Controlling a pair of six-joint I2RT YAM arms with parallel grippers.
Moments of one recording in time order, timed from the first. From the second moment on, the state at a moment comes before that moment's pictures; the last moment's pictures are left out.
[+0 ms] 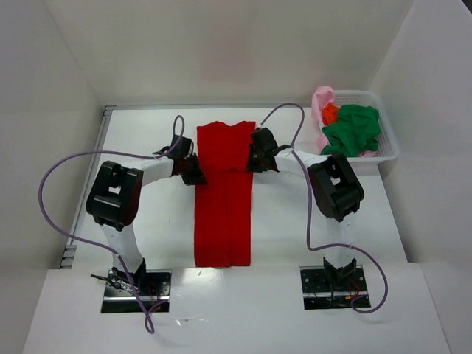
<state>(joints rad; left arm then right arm) -0.28 1.87 1.11 -0.25 0.24 -0.67 0.49 2.00 1.30 -0.16 -0.01 0.60</state>
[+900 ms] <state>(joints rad) -0.28 1.79 1.09 -0.28 0.24 -0.66 0.49 1.87 1.28 -0.19 -0.05 0.58</state>
